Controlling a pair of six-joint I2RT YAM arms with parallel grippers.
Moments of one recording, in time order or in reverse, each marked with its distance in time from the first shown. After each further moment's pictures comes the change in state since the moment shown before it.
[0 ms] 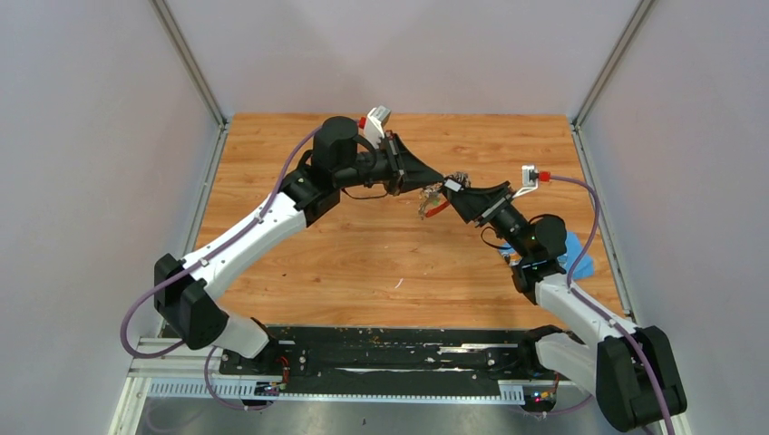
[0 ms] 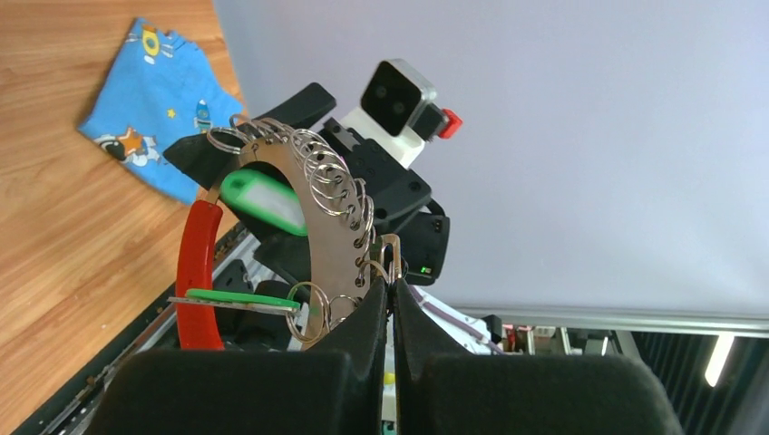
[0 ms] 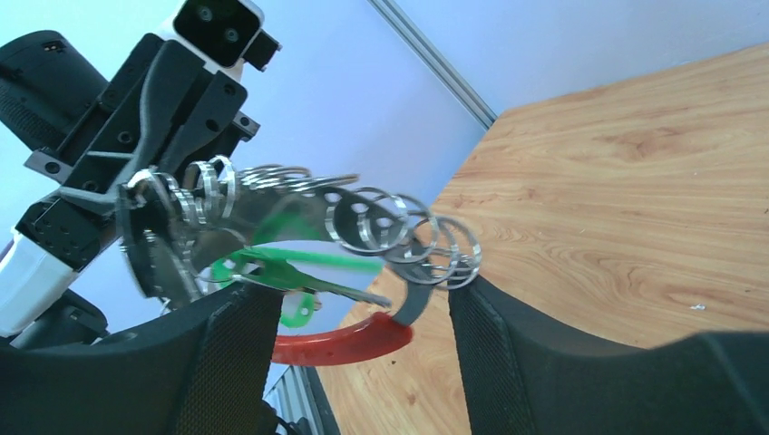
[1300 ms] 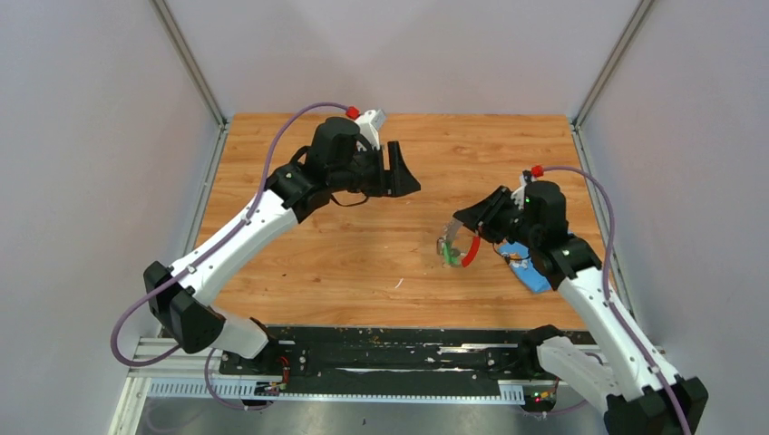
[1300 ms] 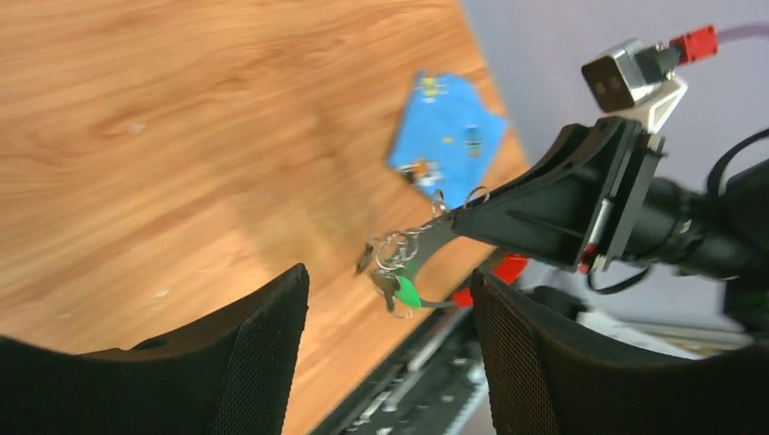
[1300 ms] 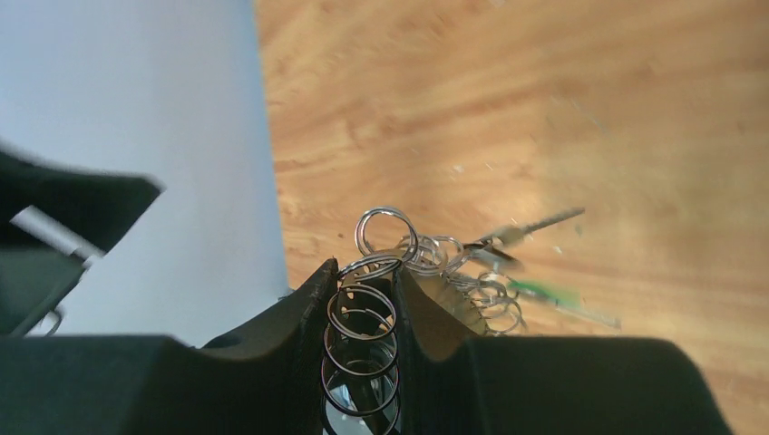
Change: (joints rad) left arm 0.011 -0.023 0.100 -0.390 -0.248 0.627; right arm 0.028 -0.182 0.425 -1.352 0.165 0.008
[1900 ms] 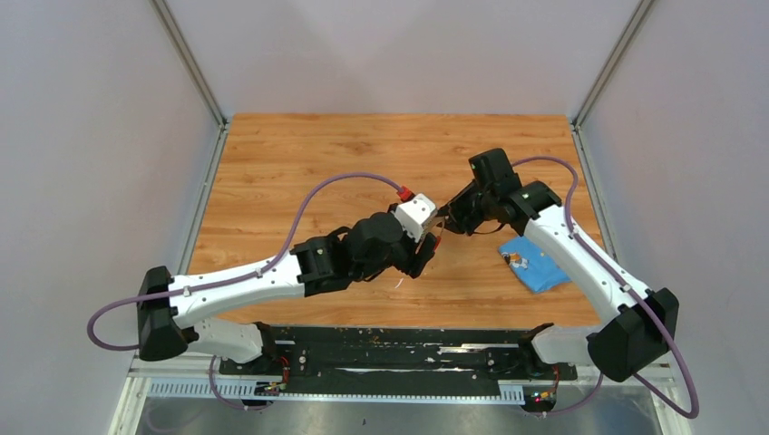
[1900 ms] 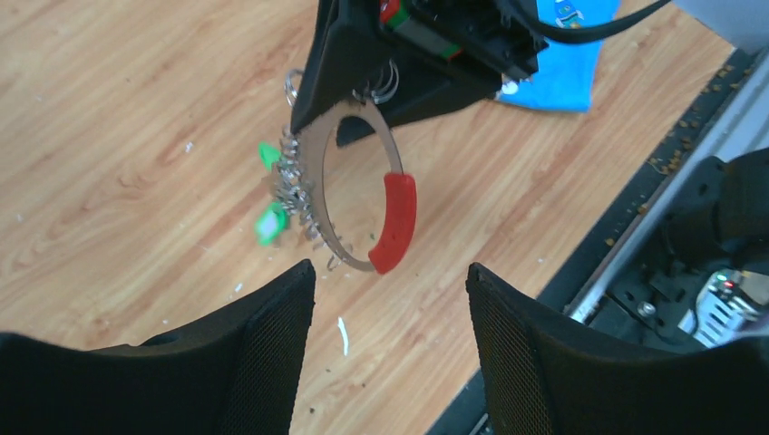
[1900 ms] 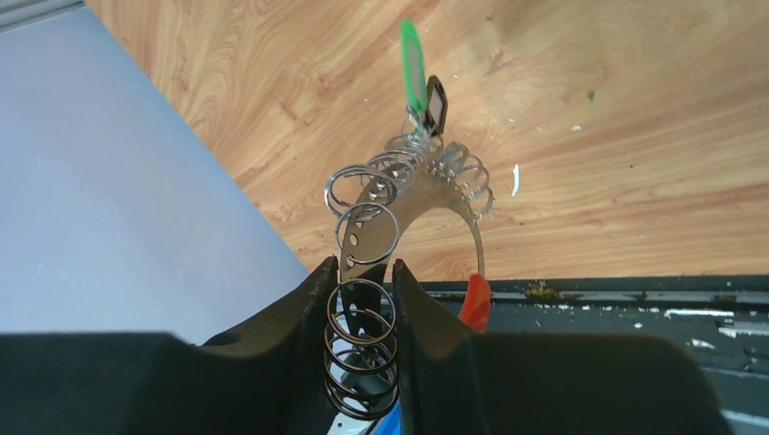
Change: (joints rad) left arm -0.492 -0.174 -0.385 0.192 -0.580 0.415; right arm 0.177 0.434 0.387 -0.439 0.158 0.364
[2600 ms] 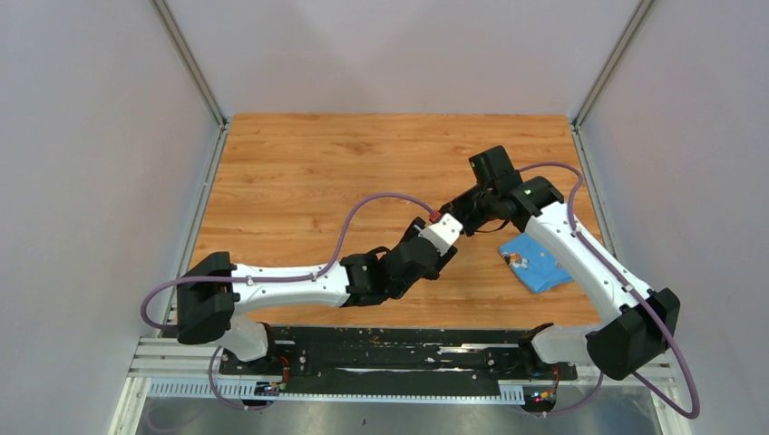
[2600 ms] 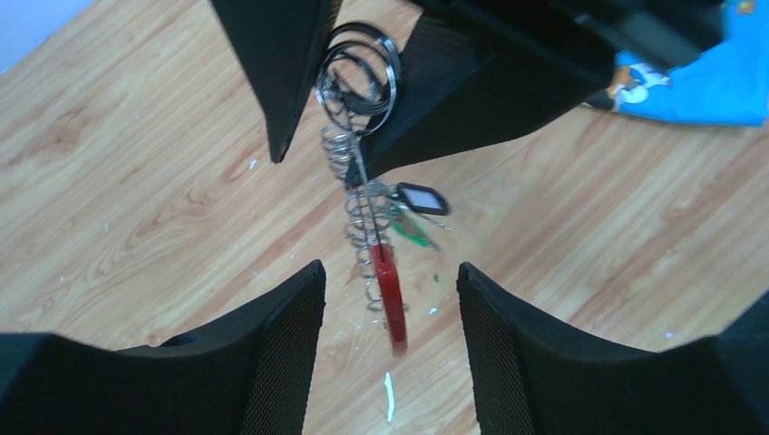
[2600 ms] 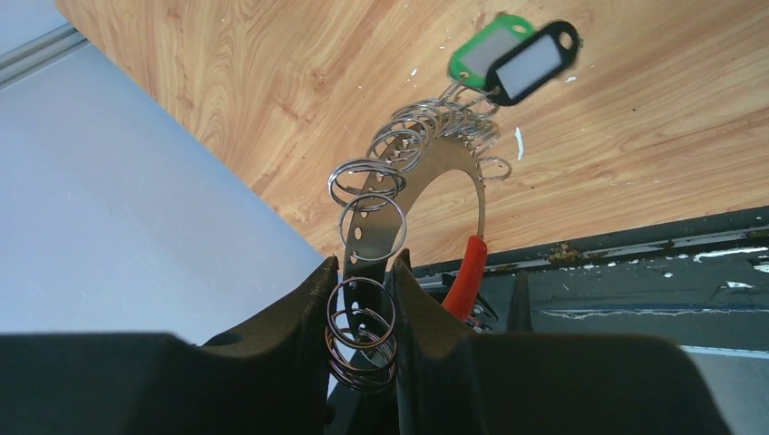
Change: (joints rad) left arm -0.096 0.245 -0.044 0.279 -0.307 0.156; right arm 0.008 0.024 0.063 -0.127 -0.006 0.148
